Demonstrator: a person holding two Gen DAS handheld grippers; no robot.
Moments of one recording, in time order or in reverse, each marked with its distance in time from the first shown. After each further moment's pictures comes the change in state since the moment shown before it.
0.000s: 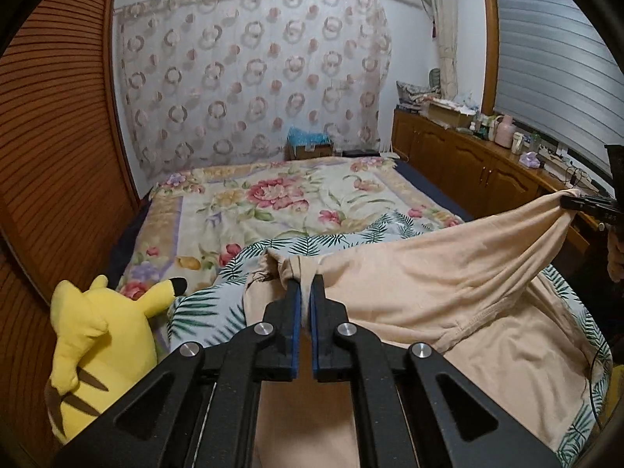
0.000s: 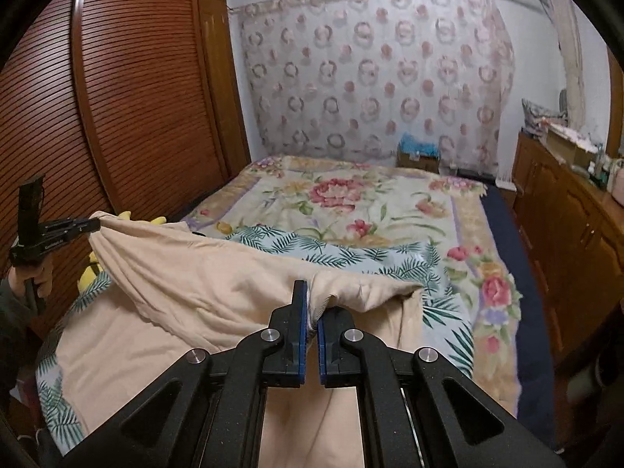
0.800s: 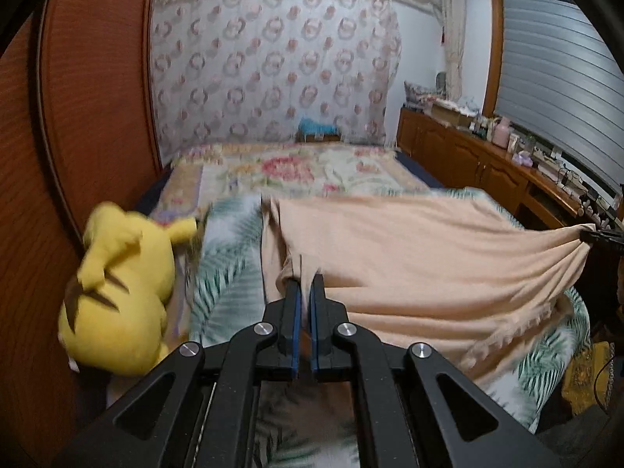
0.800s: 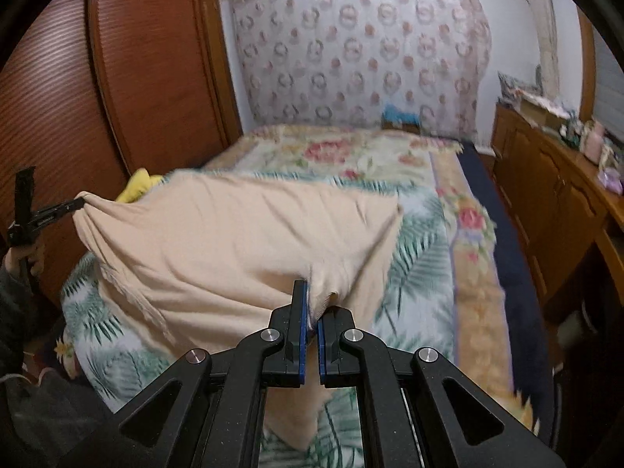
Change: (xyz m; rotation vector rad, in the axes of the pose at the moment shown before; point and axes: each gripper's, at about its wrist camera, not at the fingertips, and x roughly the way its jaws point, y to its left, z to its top) left arm -0.108 0.000 -0.123 -0.077 0.045 0.016; right arm -0.110 0.037 -0.140 0.052 0.098 -0.044
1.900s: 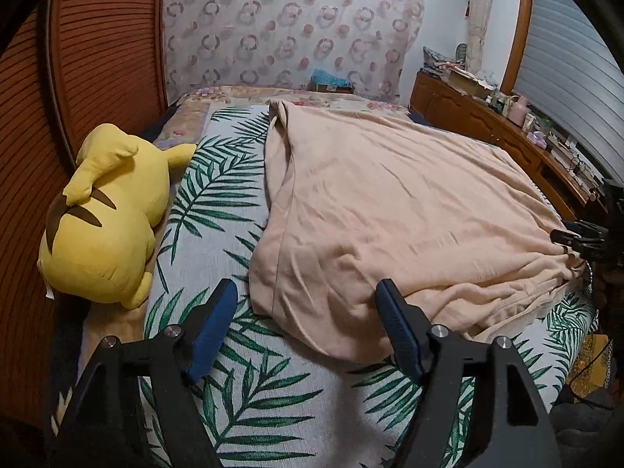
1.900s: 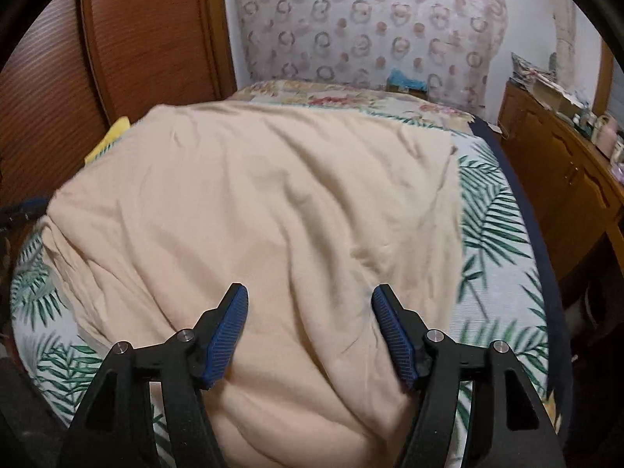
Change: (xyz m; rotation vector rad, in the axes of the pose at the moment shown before) left arm 0.024 -0.005 -0.067 -0.077 0.146 0.011; right arm 0.138 0.037 -0.012 -0.057 0.118 -0.031
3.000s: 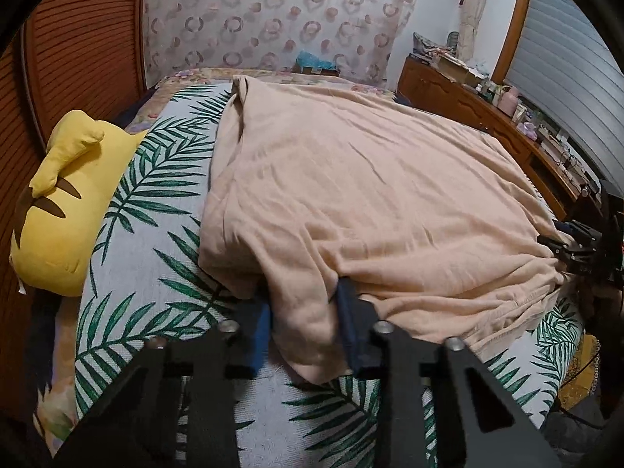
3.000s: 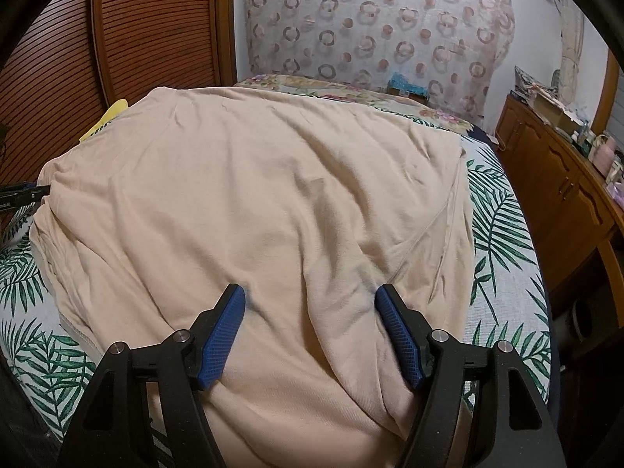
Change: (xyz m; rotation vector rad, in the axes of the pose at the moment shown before) left arm 0.029 -0.028 0.007 -0.006 0.068 -0.065; right arm 0.000 0.013 -0.005 -0.062 0.000 -0.040
